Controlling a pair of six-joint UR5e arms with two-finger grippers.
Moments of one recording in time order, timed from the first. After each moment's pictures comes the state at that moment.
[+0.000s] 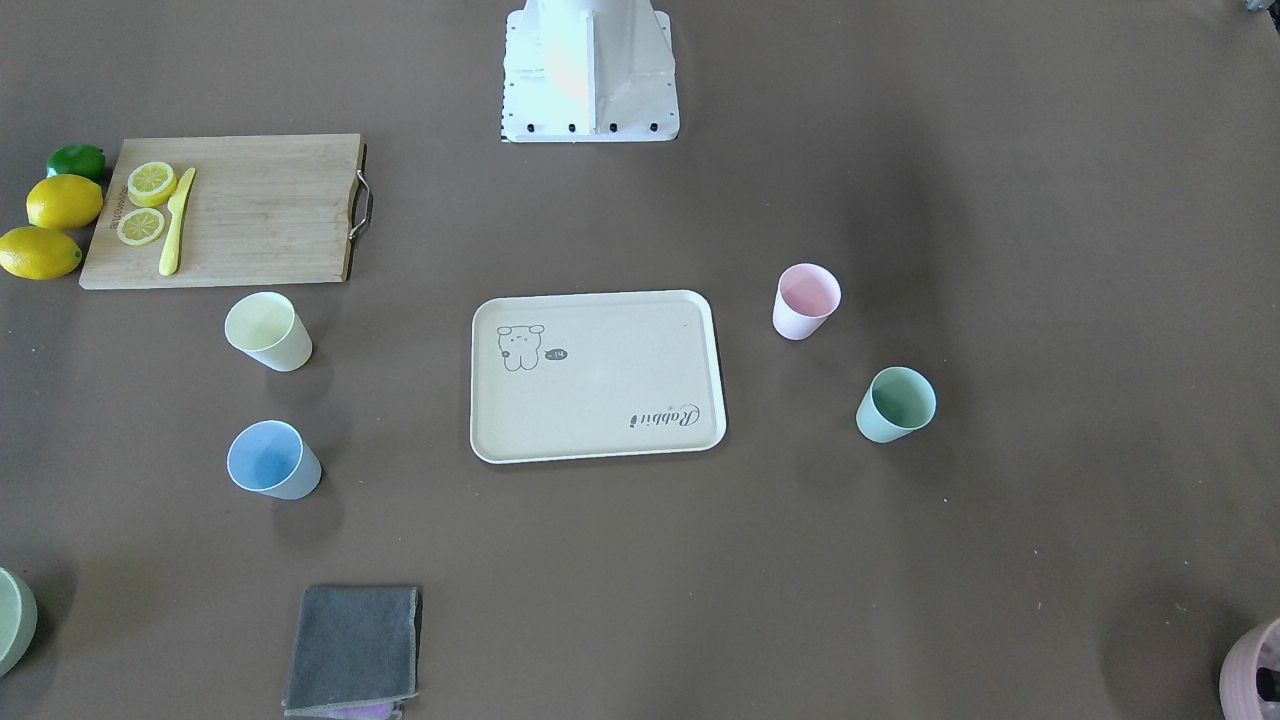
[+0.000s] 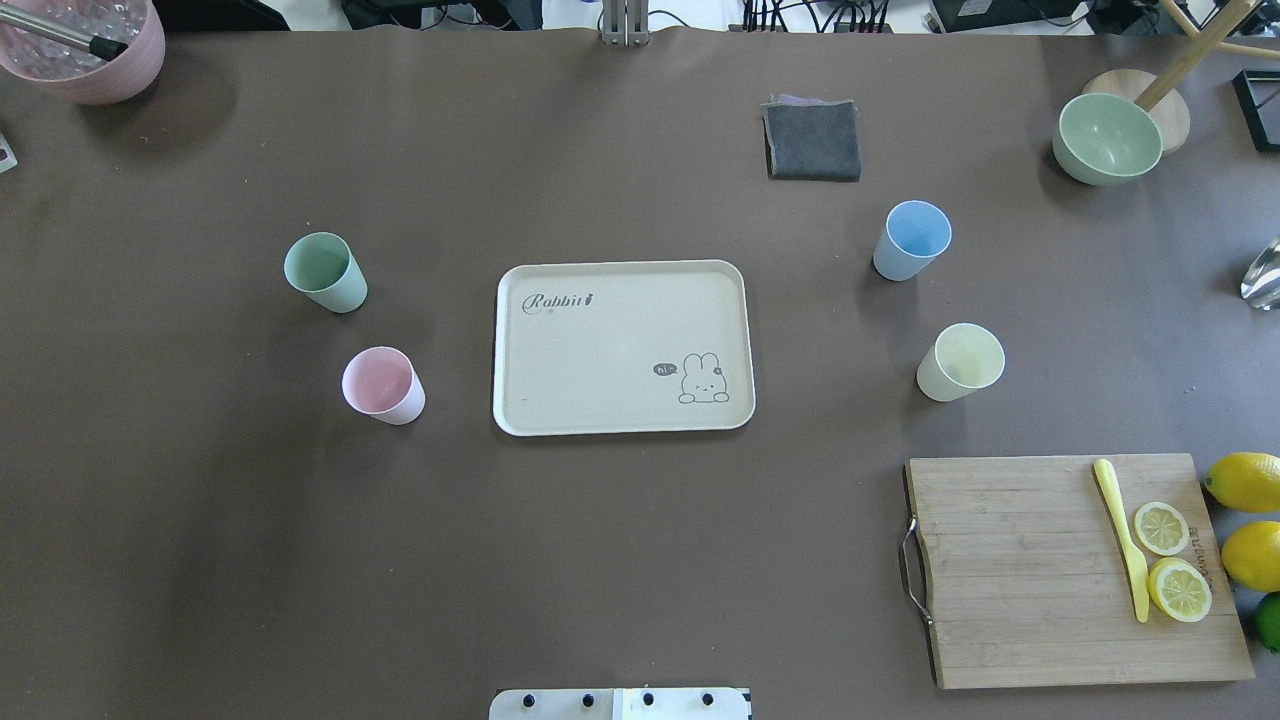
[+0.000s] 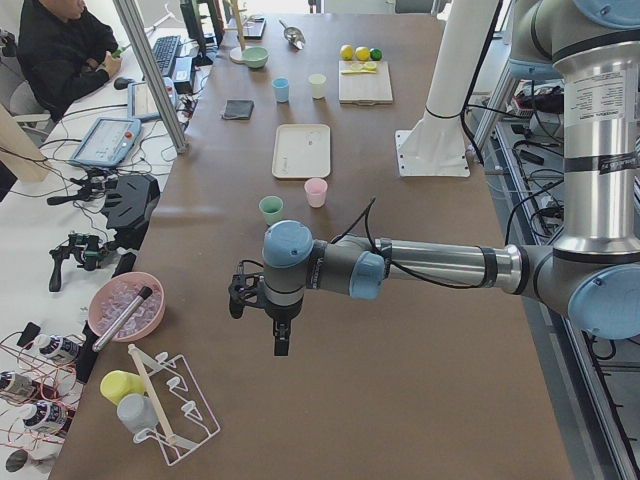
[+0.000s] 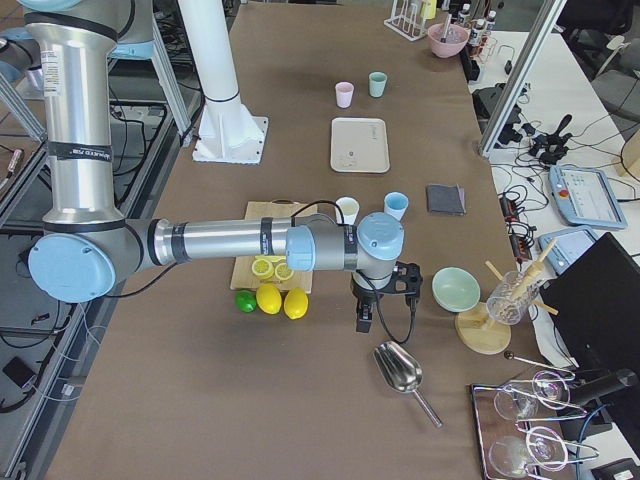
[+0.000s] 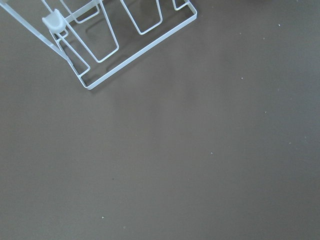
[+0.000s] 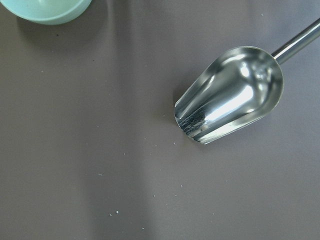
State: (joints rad) left arm -1.56 -1.46 -1.73 -1.71 -2.26 -0.23; right arm 1.52 -1.58 1.67 -1.60 2.35 0.15
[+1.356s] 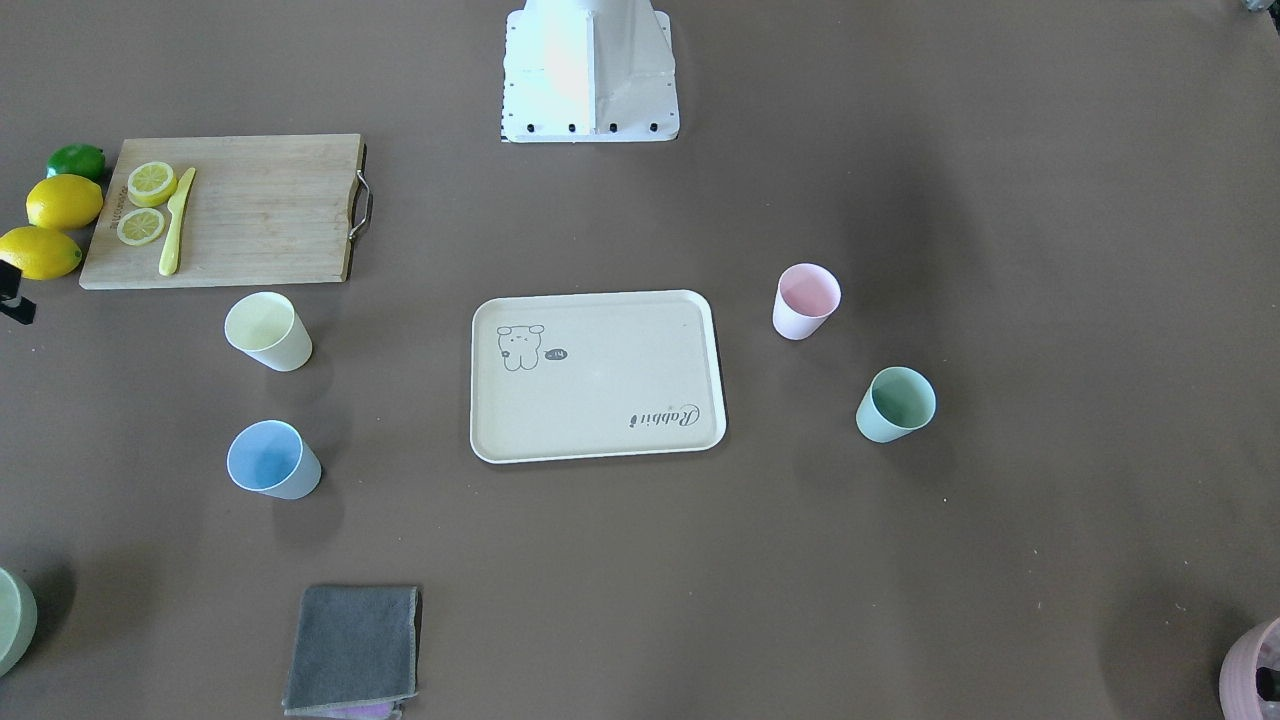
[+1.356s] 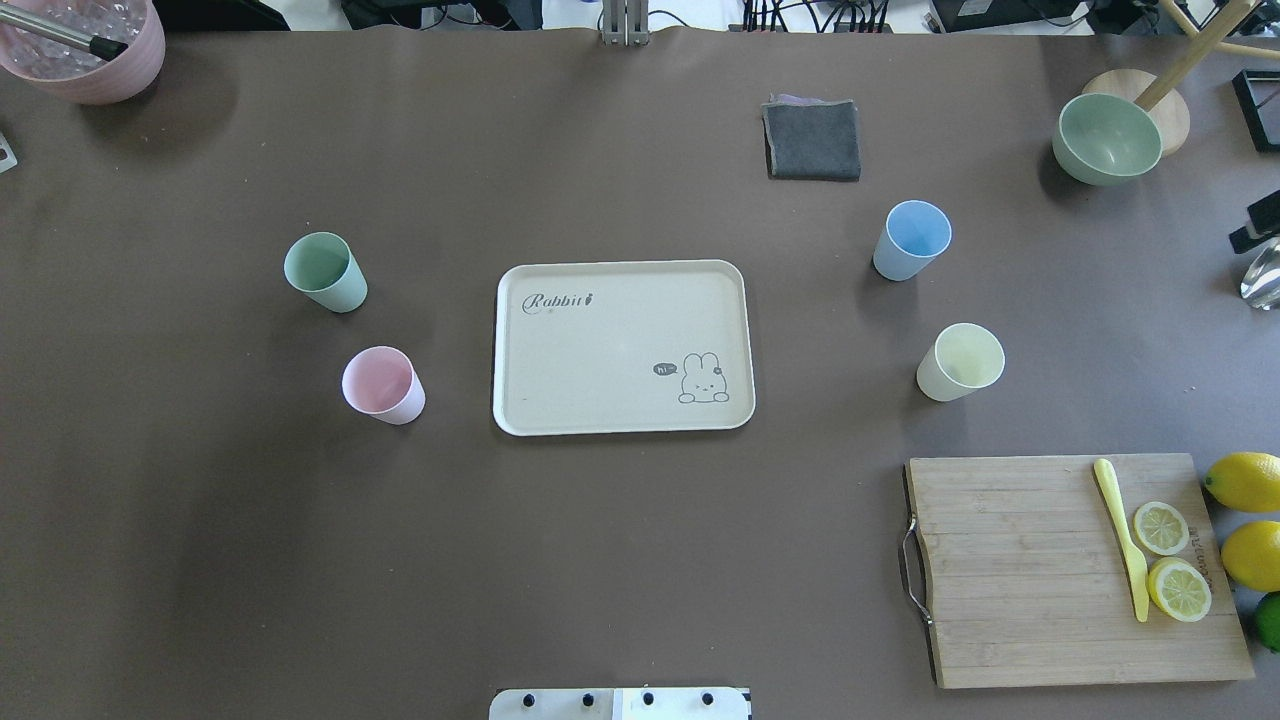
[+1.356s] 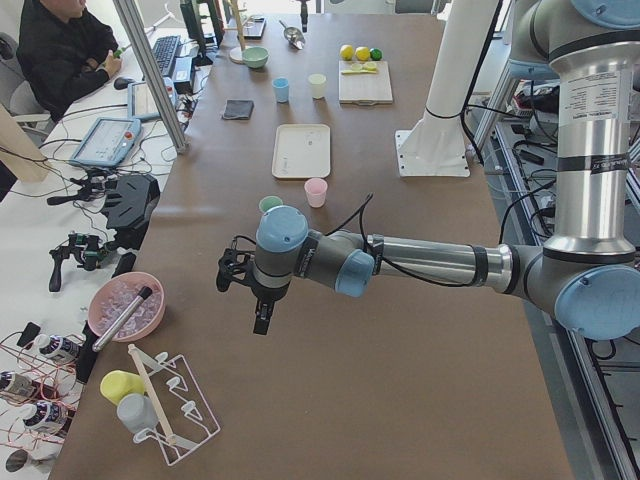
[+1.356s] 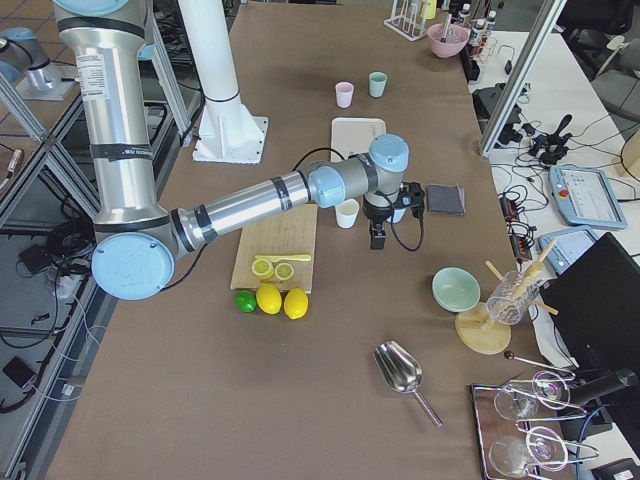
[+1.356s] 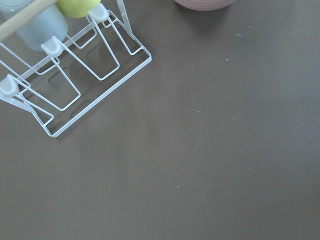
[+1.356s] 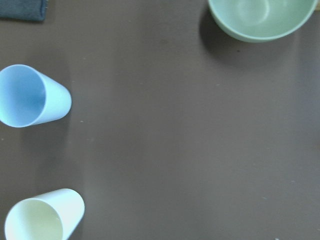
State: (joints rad) left arm -1.54 -1.50 -1.72 -1.87 -2.30 -0.23; right arm 1.21 -1.46 1.86 -1.53 2.35 0.48
